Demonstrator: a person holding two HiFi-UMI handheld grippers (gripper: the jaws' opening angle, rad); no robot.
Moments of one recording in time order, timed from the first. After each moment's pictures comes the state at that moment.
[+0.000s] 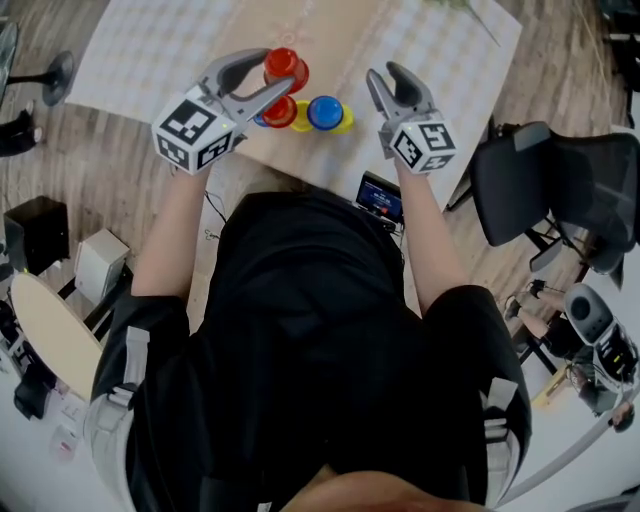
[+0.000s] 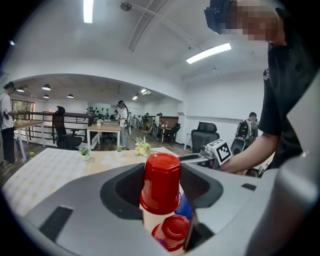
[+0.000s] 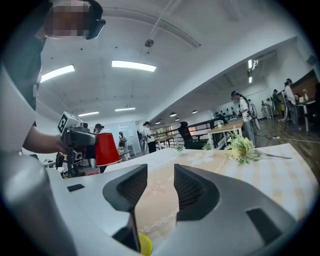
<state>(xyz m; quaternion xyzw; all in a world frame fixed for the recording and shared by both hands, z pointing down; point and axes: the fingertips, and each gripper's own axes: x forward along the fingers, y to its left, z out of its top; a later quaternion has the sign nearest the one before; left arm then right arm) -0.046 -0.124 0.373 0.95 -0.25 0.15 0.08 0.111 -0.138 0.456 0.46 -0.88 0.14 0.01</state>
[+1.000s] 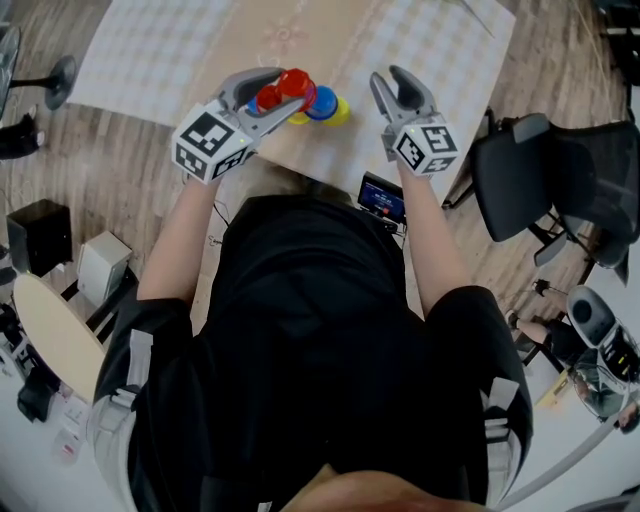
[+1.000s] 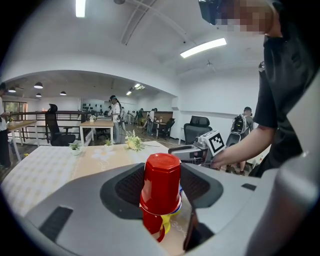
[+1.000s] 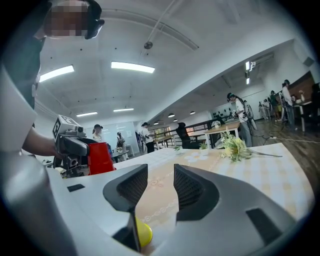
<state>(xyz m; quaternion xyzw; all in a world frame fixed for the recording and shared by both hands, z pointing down) -0.018 -0.075 0.401 0.96 -0.22 0.18 0.08 0.133 -0.110 0.461 0.47 -0.87 0.14 0.02</state>
